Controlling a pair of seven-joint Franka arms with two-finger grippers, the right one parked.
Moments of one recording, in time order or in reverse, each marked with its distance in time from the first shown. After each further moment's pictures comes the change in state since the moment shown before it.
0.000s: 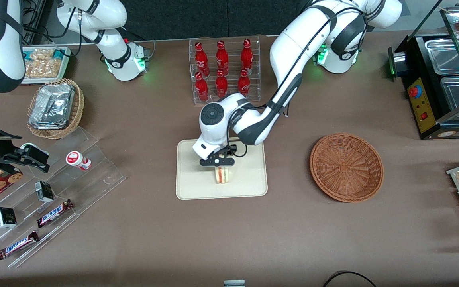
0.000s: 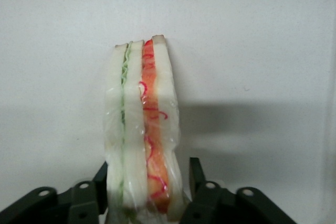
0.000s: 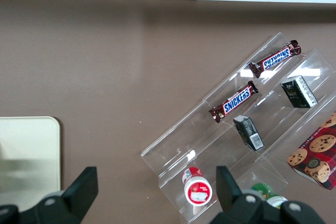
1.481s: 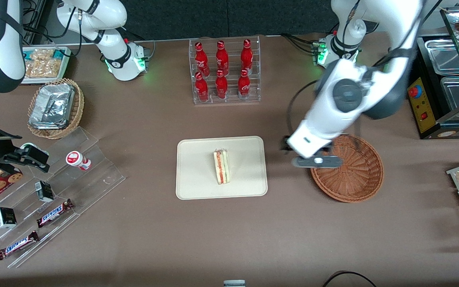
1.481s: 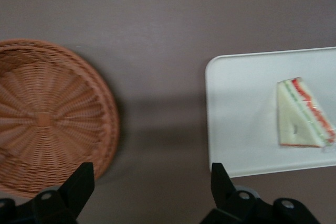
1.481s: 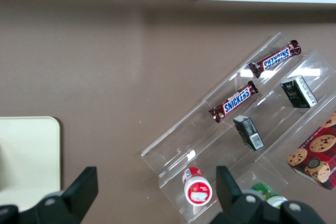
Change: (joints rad) arm 0.492 -0.708 0.013 -0.546 -0.212 -0.173 0.625
